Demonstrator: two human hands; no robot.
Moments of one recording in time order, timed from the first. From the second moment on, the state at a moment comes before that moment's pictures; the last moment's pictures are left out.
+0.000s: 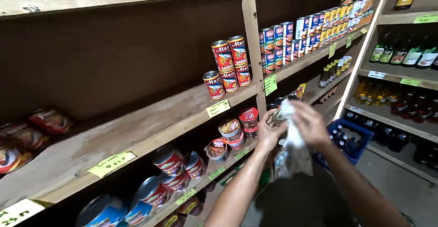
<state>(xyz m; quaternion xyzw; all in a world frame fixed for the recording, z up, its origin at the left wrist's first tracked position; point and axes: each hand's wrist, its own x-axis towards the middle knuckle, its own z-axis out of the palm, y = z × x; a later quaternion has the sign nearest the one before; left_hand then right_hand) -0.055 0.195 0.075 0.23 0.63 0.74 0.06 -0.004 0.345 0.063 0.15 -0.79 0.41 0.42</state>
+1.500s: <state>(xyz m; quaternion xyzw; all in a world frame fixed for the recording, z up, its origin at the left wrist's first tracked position) -0.163 -0.026 0.211 0.14 0.85 0.45 -0.23 -0.006 0.291 0.004 0.02 -0.65 0.75 0.14</state>
